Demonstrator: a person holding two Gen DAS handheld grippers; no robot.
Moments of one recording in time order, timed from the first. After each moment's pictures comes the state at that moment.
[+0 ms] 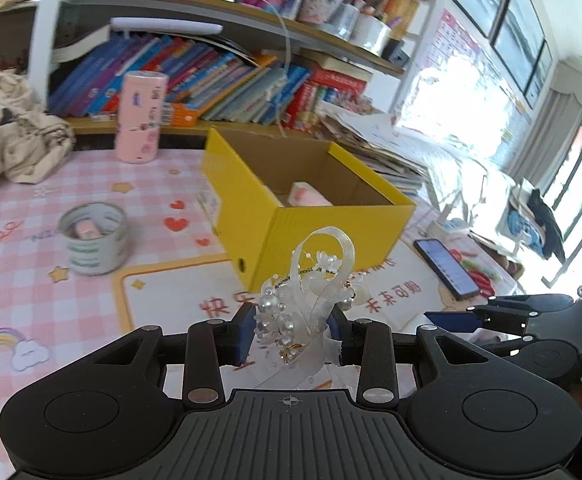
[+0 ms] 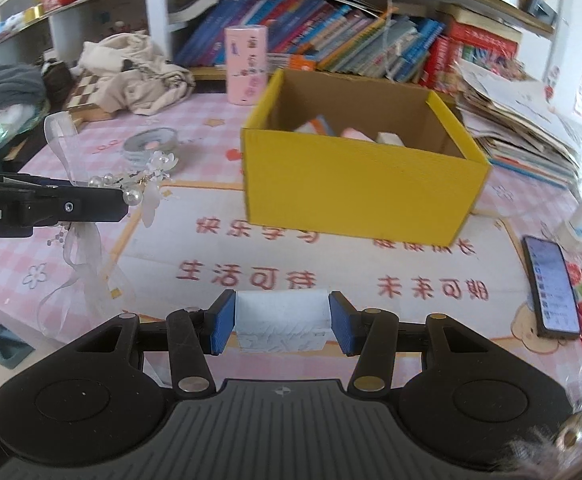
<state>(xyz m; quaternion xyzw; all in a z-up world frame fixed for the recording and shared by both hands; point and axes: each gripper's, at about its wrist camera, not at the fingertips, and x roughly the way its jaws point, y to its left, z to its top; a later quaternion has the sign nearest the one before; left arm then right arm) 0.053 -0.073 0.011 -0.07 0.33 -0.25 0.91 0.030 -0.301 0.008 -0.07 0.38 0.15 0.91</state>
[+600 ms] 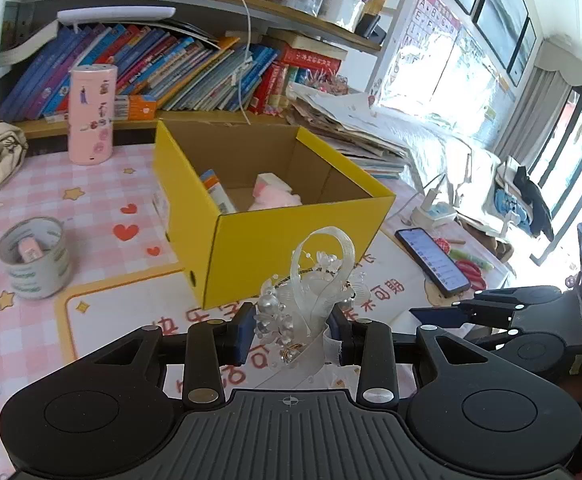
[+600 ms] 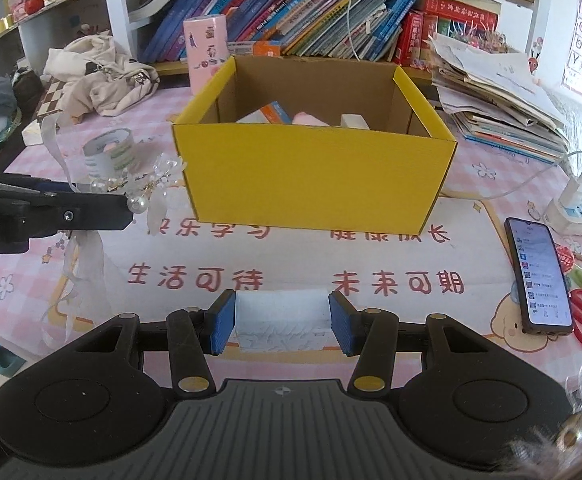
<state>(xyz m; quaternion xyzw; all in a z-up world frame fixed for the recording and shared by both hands) 0.089 -0.124 0.006 -0.05 0.35 -0.28 0.89 0.065 -0.340 0.001 -0.05 0.41 0.13 0.90</state>
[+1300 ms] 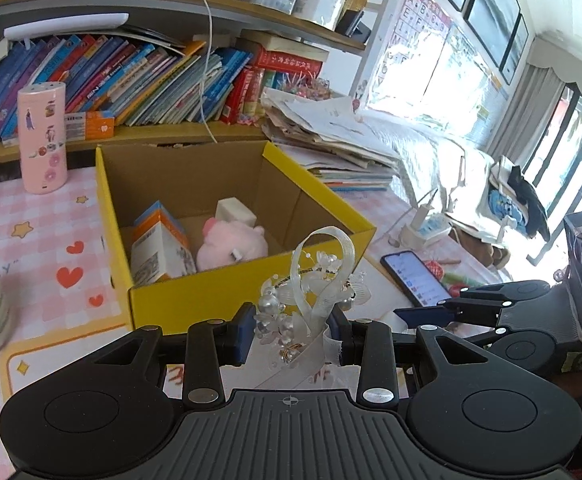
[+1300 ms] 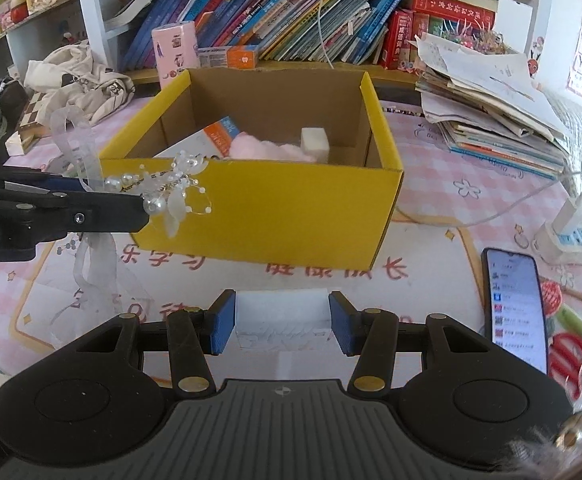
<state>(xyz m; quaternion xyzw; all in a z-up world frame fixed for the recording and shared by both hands) 0.133 -0.189 0.013 -0.05 0.34 -0.29 0.90 0.122 -0.397 0.008 -0.05 0.41 0.15 0.90</state>
